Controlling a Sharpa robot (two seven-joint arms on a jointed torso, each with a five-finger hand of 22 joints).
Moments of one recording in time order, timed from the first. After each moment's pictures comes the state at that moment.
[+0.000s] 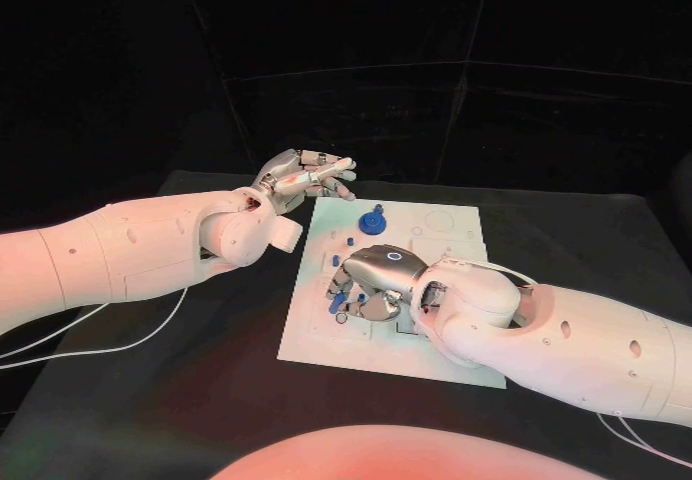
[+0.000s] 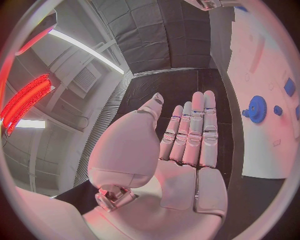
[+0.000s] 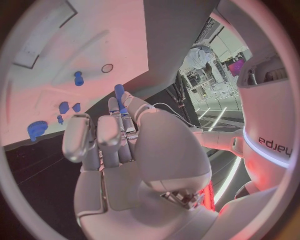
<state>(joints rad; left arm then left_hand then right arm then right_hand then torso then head) 1.24 -0.83 -0.15 1.39 0.02 -0.12 0.45 1.32 -0.03 0.13 0.14 0.07 0.92 0.22 0.17 0.07 0.93 0.16 0.37 0.07 0.98 0.10 0.67 0.23 0.17 1.00 0.21 0.28 0.41 1.08 -0.55 -0.04 1.67 -1.67 -0.18 -0.13 1.47 -0.03 0.35 -0.02 0.12 1.06 0.16 0.09 0.07 1.18 0.08 0.14 0.07 1.46 0.01 1.21 0.89 0.09 1.35 0.11 1.36 1.24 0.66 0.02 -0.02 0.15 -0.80</state>
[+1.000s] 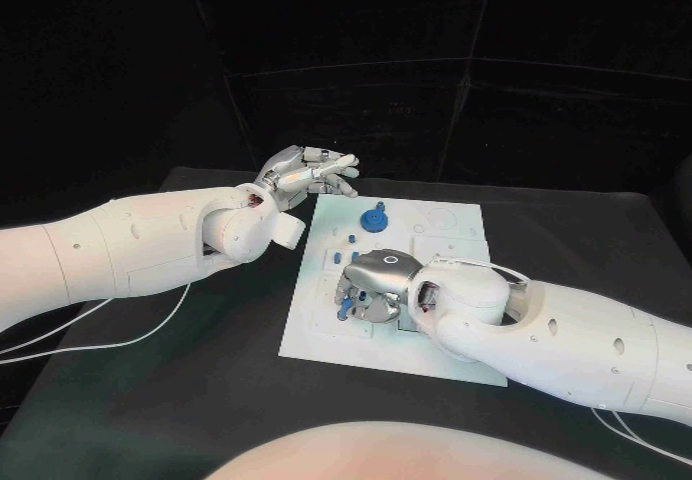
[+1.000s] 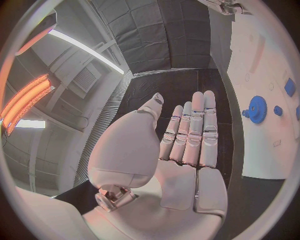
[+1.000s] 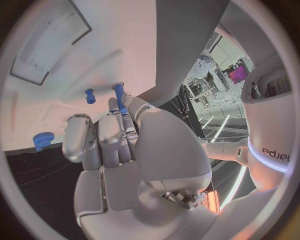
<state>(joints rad) 1.24 -0.82 -0.15 1.38 0.02 -0.12 0.45 1.32 -0.03 0.13 0.14 0.07 0.92 0.22 0.17 0.07 0.93 0.16 0.37 0.07 0.98 0.10 0.67 0.23 0.17 1.00 0.21 0.28 0.41 1.07 -0.52 -0.05 1.62 -1.72 -0.07 -0.15 1.46 -0.04 0.36 -0.02 0.13 1.06 0.16 0.08 0.07 1.18 0.09 0.14 0.07 1.46 0.01 1.21 0.89 0.09 1.35 0.11 1.36 1.24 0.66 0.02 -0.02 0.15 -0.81</state>
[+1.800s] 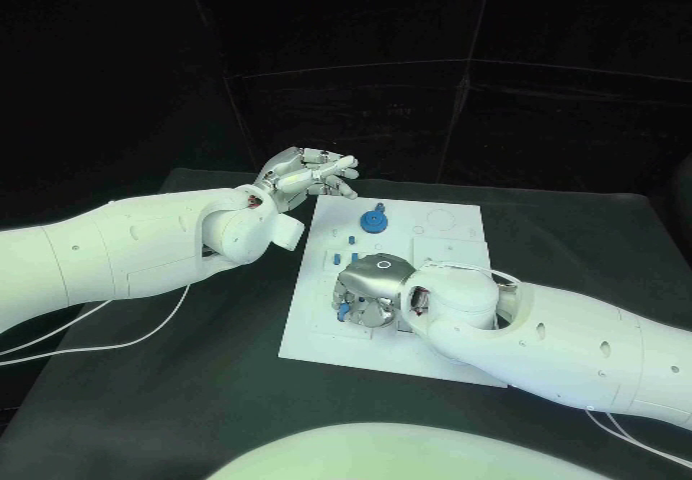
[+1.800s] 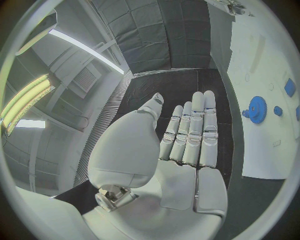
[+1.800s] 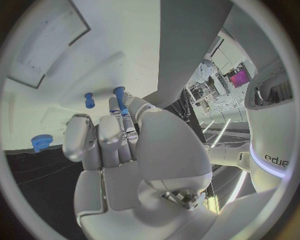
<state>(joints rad) 1.24 -0.82 -0.15 1.38 0.02 -0.12 0.45 1.32 -0.03 0.13 0.14 0.07 0.92 0.22 0.17 0.07 0.93 0.16 0.37 0.07 0.98 0.10 0.67 0.23 0.17 1.00 0.21 0.28 0.41 1.06 -0.49 -0.06 1.60 -1.76 -0.06 -0.17 1.44 -0.05 0.36 -0.01 0.13 1.06 0.16 0.08 0.07 1.19 0.08 0.13 0.07 1.46 0.01 1.21 0.88 0.09 1.34 0.11 1.36 1.23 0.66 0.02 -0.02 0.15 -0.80</state>
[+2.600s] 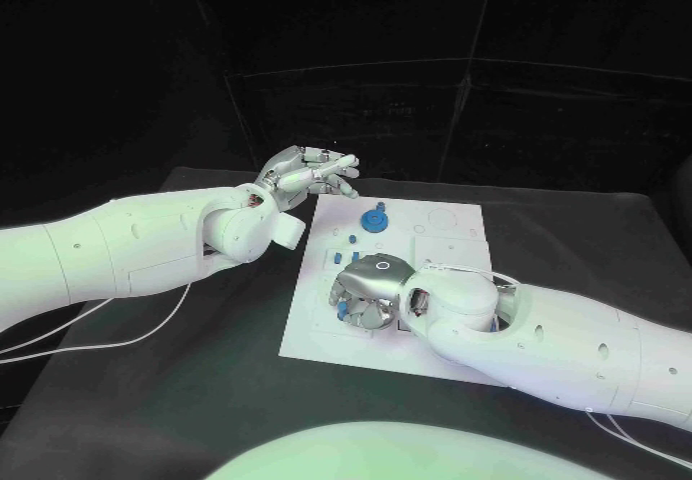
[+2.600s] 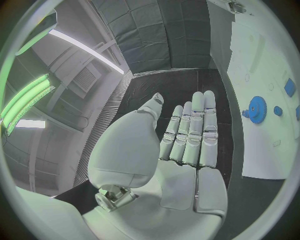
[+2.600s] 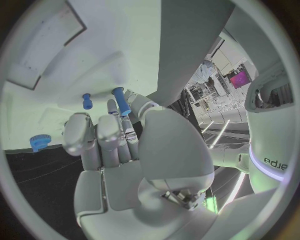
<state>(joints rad) 1.24 -0.82 -0.15 1.38 0.02 -0.12 0.45 1.32 -0.03 0.13 0.14 0.07 0.92 0.22 0.17 0.07 0.93 0.16 0.37 0.07 0.98 0.10 0.67 0.23 0.17 1.00 0.21 0.28 0.41 1.06 -0.49 -0.07 1.60 -1.77 -0.08 -0.17 1.39 -0.11 0.35 0.00 0.17 0.95 0.18 0.07 0.06 1.13 0.11 0.09 0.07 1.46 0.02 1.21 0.86 0.09 1.31 0.13 1.34 1.19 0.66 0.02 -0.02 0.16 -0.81</state>
